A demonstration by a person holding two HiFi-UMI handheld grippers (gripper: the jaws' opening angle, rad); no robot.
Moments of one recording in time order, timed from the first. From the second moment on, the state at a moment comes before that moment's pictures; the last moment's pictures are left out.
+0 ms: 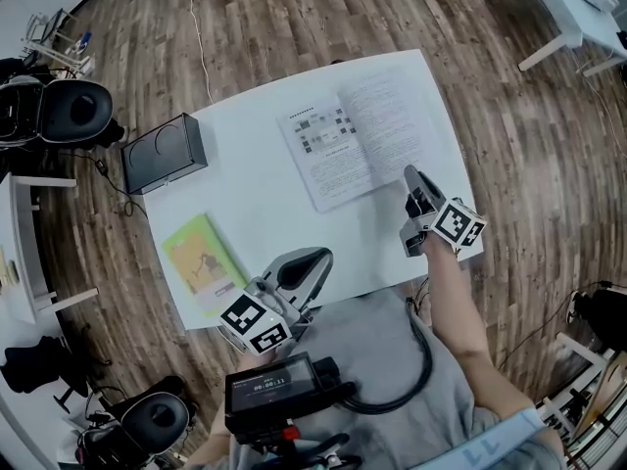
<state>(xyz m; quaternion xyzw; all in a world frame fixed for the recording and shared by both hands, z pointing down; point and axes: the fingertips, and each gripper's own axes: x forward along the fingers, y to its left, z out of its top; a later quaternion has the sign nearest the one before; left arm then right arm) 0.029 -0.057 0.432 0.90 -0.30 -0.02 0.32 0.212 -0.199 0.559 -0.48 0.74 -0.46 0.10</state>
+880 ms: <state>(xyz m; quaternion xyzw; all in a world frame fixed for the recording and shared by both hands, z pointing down) -0.001 -0.042 0.434 0.89 -0.30 -0.03 0.33 0.170 -0.186 0.543 -0.53 0.80 -0.28 -0.07</state>
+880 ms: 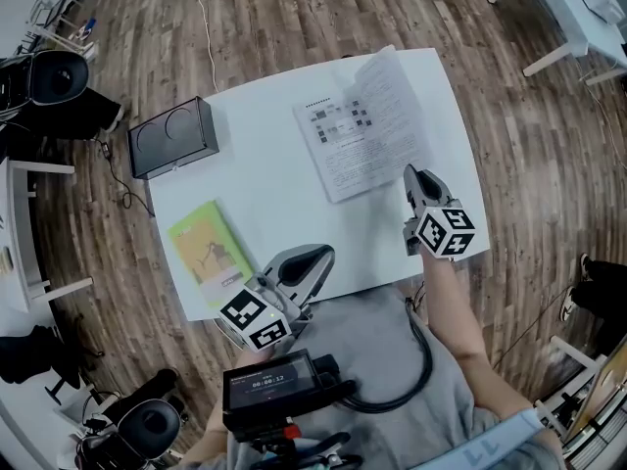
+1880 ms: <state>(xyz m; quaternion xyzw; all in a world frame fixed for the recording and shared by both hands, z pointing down) -0.061 -0.020 0.438 0.88 -0.33 -0.06 0.33 0.118 -0.174 0.548 -0.51 0.76 0.06 -0.39</state>
